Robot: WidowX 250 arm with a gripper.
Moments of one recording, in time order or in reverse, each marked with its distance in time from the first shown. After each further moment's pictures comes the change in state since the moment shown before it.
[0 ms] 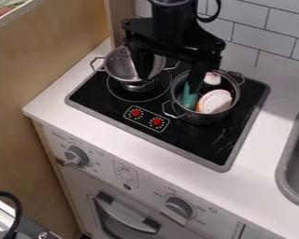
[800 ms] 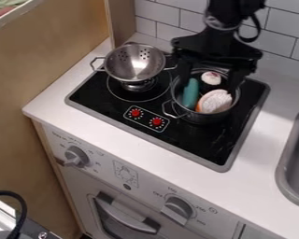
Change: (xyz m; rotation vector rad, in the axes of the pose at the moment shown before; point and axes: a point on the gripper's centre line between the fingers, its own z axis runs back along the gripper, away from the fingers) arm 0.055 -0.039 -0.063 0.057 -0.057 0.187
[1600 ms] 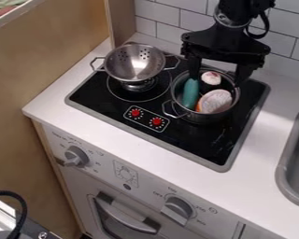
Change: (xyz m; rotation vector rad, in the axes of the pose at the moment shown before) arm 0.011 -0.005 0.000 -0.009 -0.034 -0.028
